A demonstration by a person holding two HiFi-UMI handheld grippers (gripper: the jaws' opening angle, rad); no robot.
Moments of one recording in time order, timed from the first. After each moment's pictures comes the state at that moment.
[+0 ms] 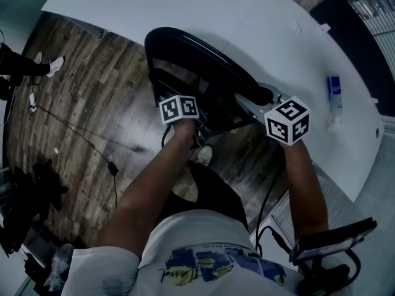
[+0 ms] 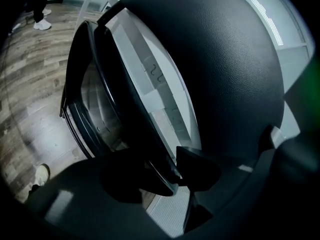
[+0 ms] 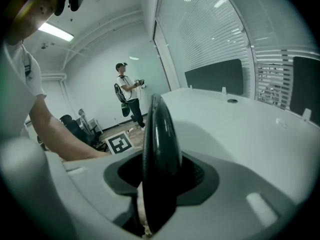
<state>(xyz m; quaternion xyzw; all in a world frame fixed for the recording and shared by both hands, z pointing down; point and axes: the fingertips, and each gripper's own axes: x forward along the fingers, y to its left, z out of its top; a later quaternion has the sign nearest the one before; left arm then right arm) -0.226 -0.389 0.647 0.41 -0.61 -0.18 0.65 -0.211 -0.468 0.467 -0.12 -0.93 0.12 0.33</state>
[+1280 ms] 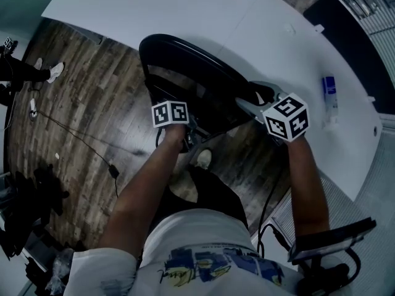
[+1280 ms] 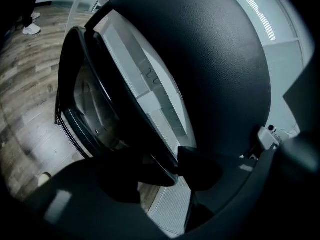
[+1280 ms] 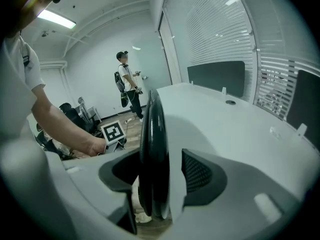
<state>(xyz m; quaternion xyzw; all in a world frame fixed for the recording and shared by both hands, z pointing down) -0.231 -0.376 0.640 0.45 -0.60 -0.17 0.64 -0.200 -0.486 0.468 -0.13 -0.92 0.07 0.37</state>
